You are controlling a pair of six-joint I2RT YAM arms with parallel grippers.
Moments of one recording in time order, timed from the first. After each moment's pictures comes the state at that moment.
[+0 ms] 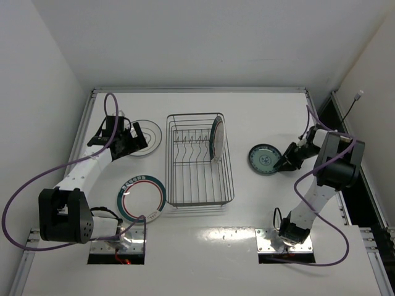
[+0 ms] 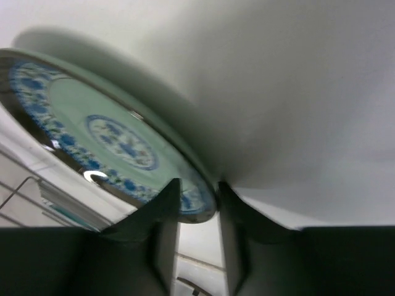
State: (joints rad) left arm -0.05 1.31 0.92 -0.47 -0.03 -0.45; right arm -0.41 1.94 1.09 -0.70 -0.44 0.26
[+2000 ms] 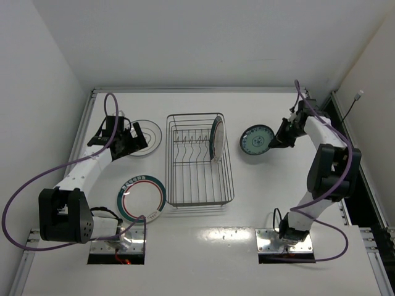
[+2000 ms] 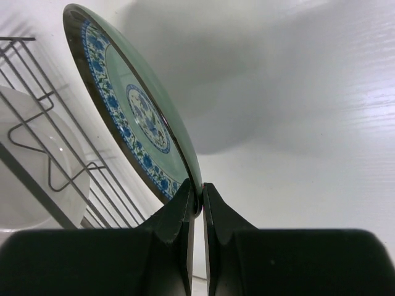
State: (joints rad) left arm -0.05 1.31 0.92 -0.47 -0.03 -0.45; right arm -0.20 1.75 1.25 -0.74 -0.37 0.32
